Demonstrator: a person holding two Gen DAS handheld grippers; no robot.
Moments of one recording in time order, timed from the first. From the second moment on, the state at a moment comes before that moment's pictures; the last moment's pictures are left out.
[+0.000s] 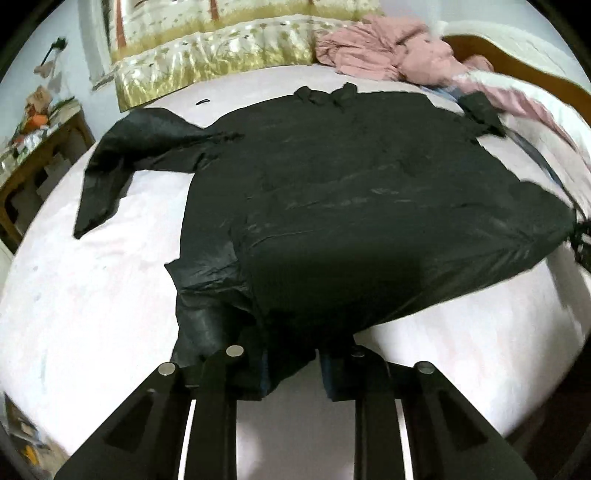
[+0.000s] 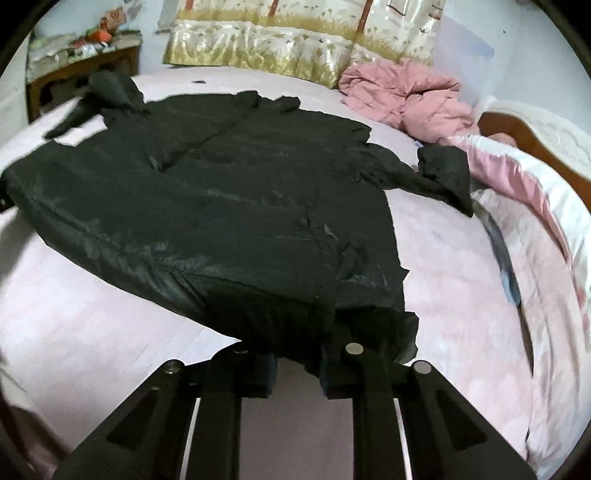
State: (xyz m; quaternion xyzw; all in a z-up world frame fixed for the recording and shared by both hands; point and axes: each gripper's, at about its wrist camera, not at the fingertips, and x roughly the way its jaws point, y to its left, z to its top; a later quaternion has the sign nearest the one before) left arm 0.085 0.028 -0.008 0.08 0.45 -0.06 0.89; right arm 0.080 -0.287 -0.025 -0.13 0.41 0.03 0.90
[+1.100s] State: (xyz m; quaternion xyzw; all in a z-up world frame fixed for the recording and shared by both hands) left arm 0.193 0.093 0.023 -0.03 0.33 -0.03 0.94; right arm 0.184 -0.365 0.003 0.02 0.32 -0.04 0.95
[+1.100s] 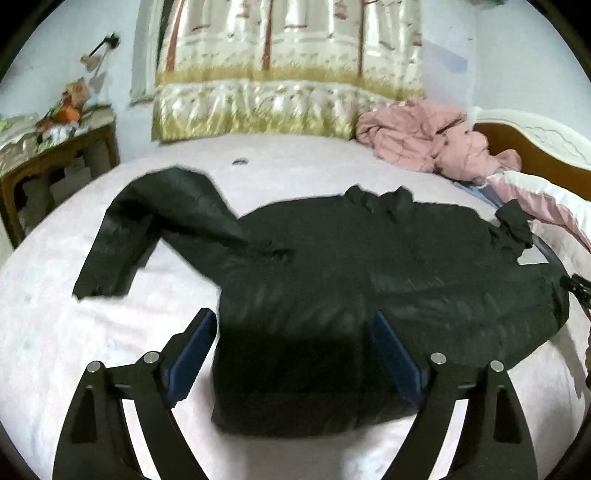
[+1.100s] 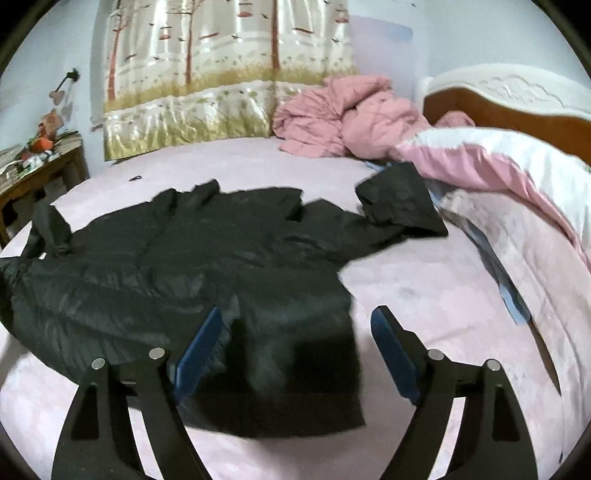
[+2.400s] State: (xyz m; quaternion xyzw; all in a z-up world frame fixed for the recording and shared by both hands) left arm 0.222 0.135 -0.026 -0.17 0.39 -0.04 0.90; right arm 0.209 -0.398 -0.029 0.09 0.35 -0.05 0.93
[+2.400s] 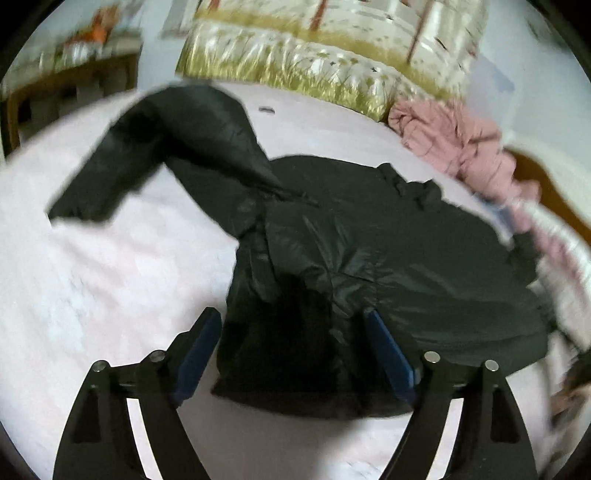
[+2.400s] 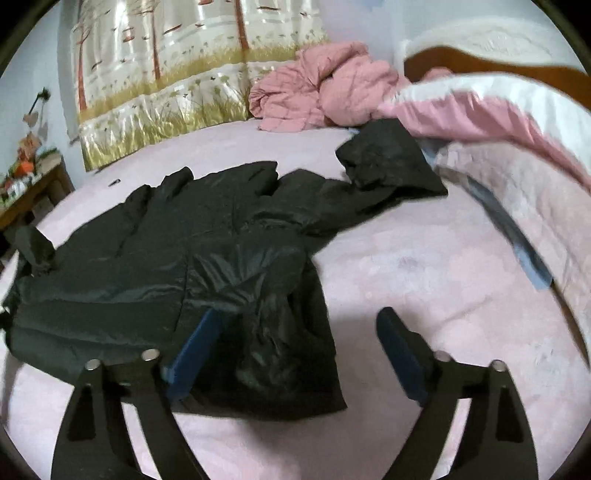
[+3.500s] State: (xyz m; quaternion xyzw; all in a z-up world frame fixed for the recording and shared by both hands) left arm 0.097 0.116 -0.021 -0.10 0.36 -0.05 0.93; right arm 0.113 -0.373 -0.023 0.07 0.37 -0.05 0.92
